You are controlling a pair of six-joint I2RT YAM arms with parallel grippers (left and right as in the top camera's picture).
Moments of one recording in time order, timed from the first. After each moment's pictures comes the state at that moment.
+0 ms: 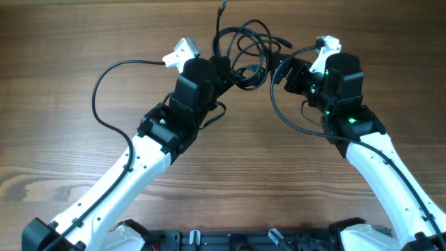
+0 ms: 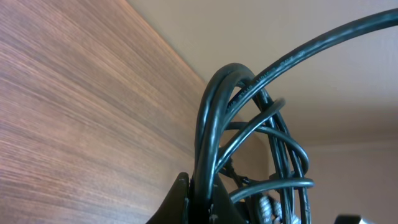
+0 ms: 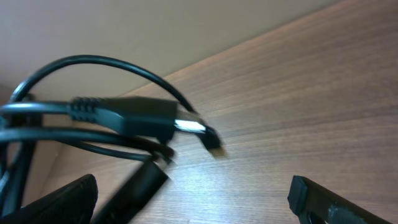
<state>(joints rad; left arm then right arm) -0.60 1.38 1.10 -0.15 -0.15 -1.14 0.24 1.33 0.92 -0.03 -0.21 0.58</state>
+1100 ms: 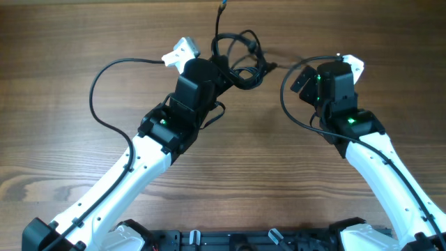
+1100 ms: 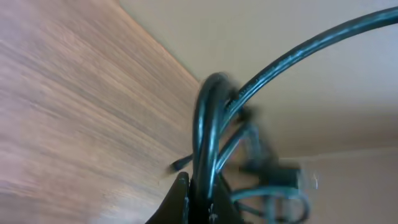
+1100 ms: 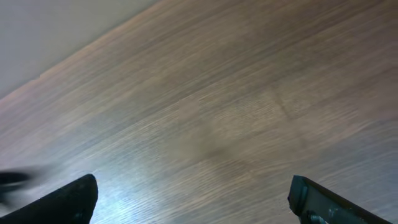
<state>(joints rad) -0.60 1.38 1.10 -0.15 -0.22 -1.09 0.25 1.33 0.92 -0.35 0.31 0.65</state>
